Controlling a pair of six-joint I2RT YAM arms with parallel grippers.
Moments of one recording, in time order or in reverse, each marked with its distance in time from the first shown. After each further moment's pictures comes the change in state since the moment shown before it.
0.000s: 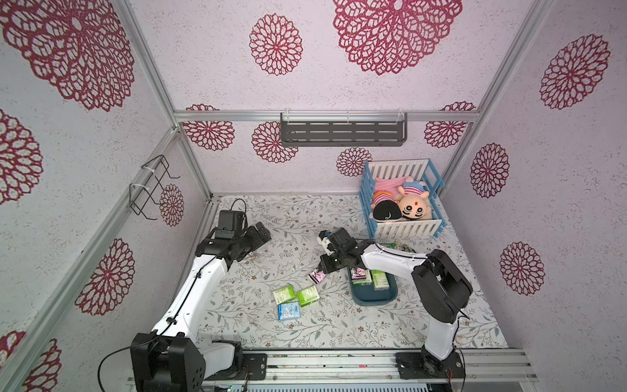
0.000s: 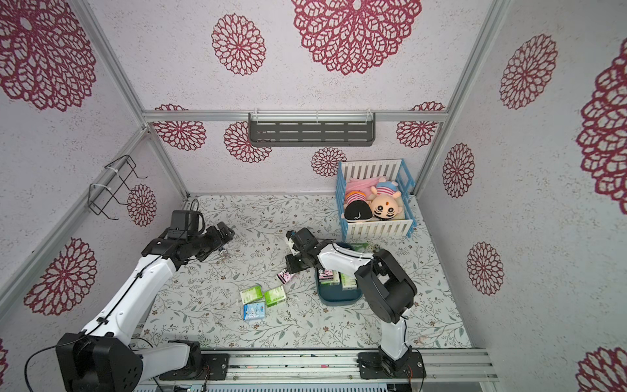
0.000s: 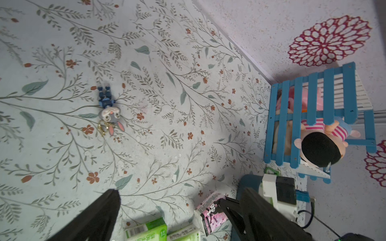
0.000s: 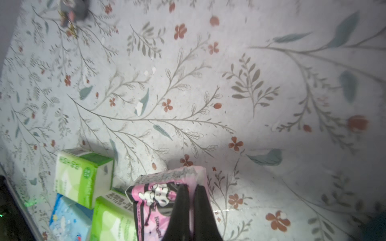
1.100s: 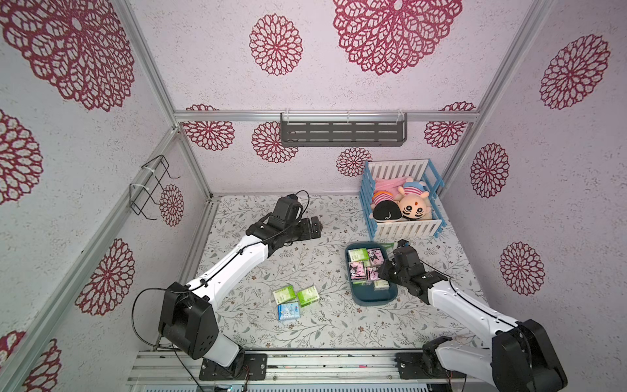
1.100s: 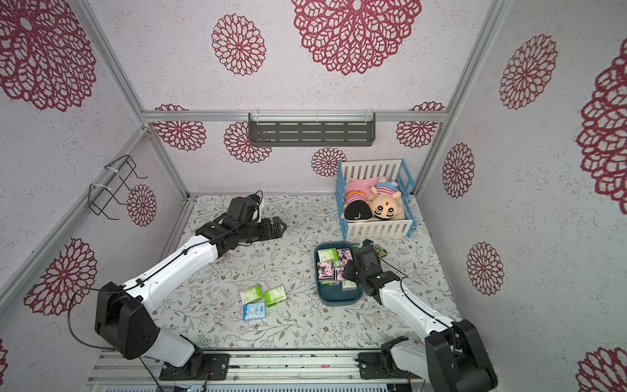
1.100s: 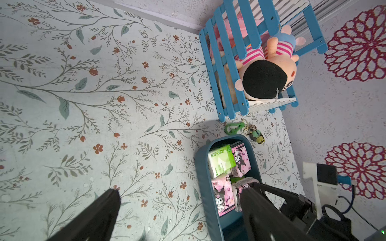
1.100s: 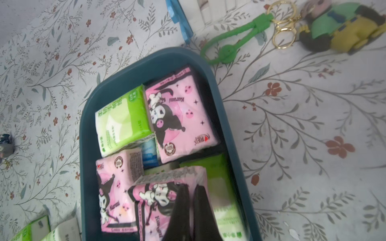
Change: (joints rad) left arm -0.351 0.260 0.198 0.155 -0.024 0.105; right arm -0.342 -0.607 -0.623 0.094 0.248 0.295
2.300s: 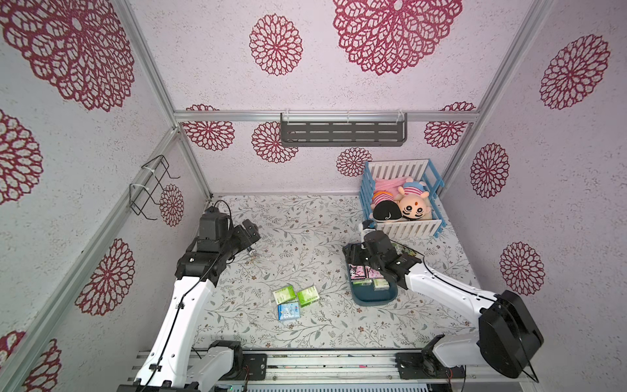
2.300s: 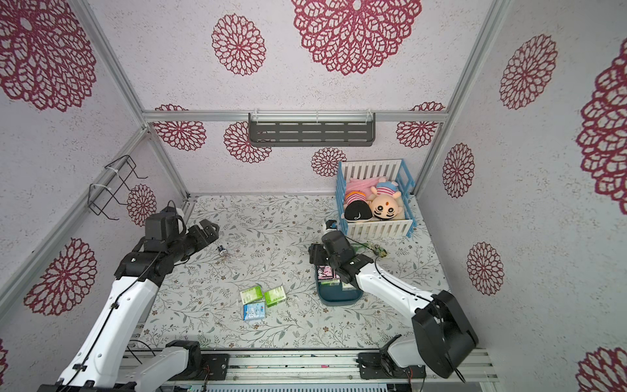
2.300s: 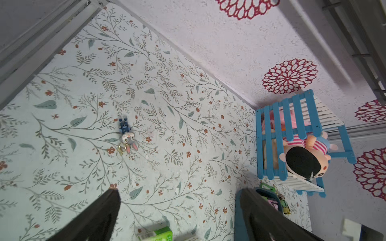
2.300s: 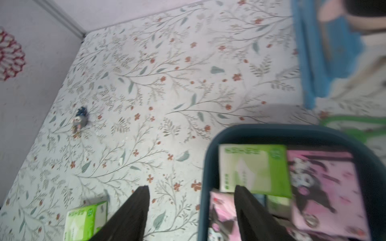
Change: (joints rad) left arm 0.443 -0.499 -0.235 -0.211 -0.042 -0.051; right arm 0.303 0.221 0.328 0.079 0.023 -0.137
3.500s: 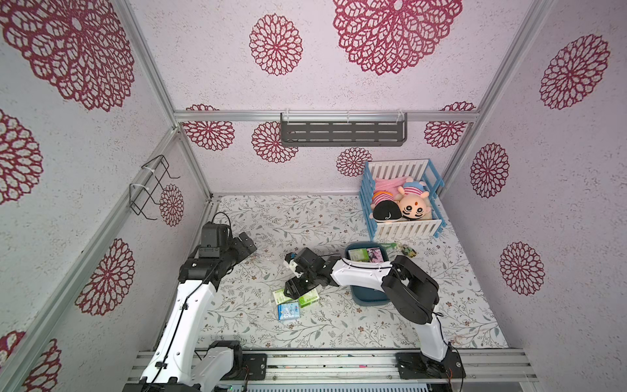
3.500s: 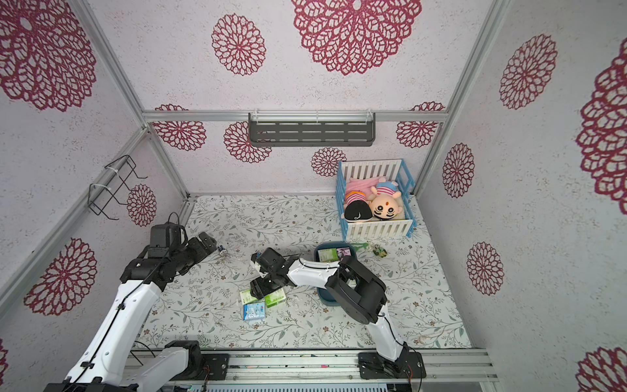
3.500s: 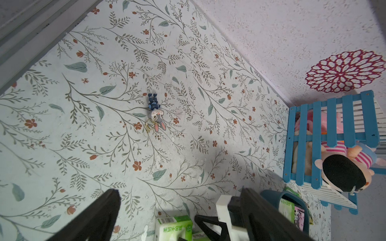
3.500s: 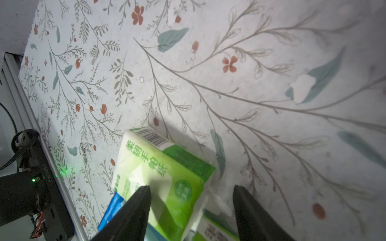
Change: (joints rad) left arm 0.055 -0.001 -0.095 -0.033 -0.026 -0.039; right arm 0.320 0.636 0.472 -0.157 -0.360 -0.113
